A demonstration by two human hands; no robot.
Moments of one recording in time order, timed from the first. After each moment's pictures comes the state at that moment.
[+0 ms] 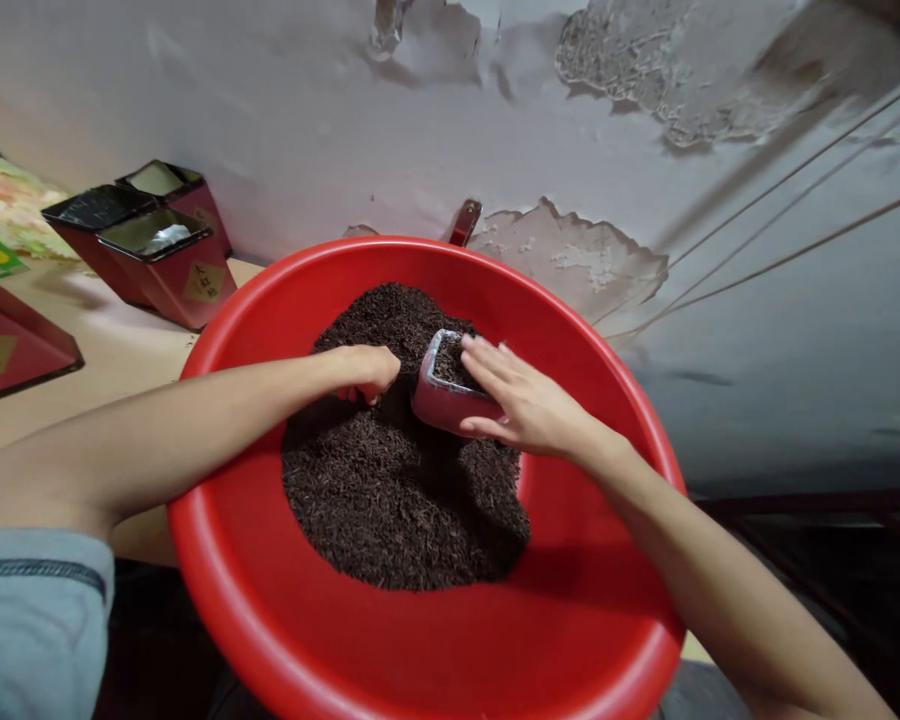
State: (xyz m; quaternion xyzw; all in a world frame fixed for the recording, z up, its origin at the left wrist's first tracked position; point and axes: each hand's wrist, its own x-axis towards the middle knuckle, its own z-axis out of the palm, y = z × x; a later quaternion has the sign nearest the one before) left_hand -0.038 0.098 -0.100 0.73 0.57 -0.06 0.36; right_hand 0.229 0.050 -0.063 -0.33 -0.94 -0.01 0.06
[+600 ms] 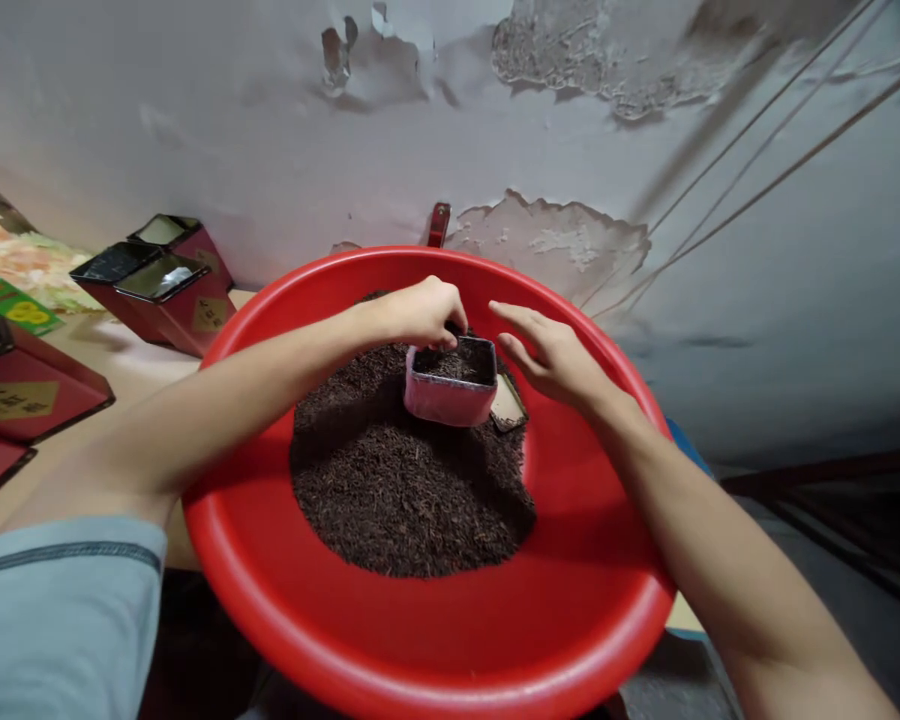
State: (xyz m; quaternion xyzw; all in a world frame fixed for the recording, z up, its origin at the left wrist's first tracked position) left_hand 0.026 0.097 0.014 0.84 0.44 0.10 0.30; right_hand 0.265 0.064 -0.037 -0.42 -0.87 0.01 0.26
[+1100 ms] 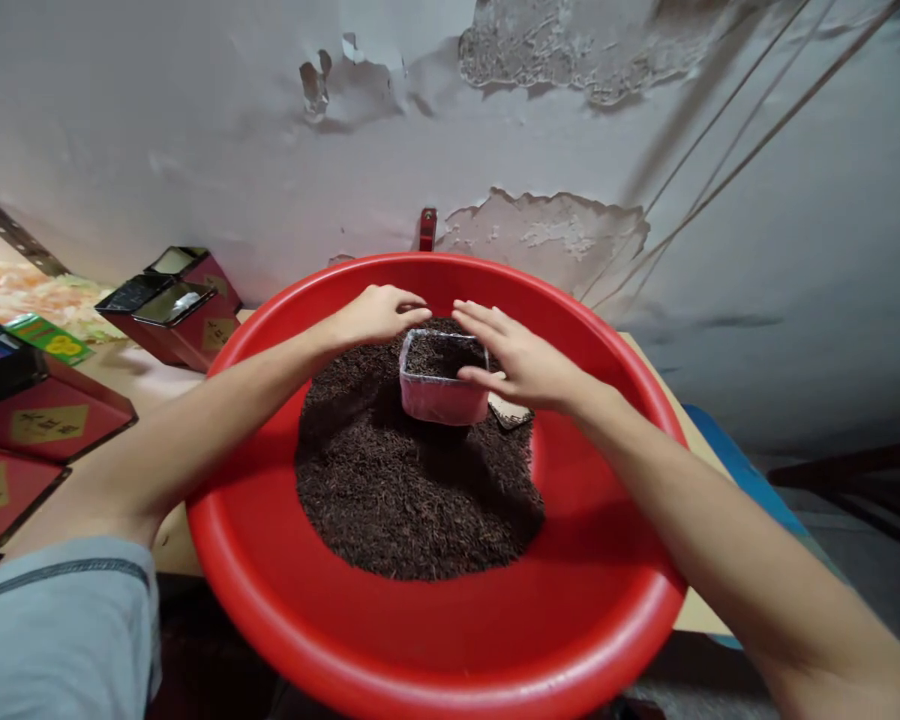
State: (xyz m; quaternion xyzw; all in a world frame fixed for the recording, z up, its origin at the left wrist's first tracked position) left_hand 0.000 0.097 0.000 0.79 0.52 0.17 0.26; right_hand 0.250 0.059 -0.046 -0.34 -0.92 0.03 0.20
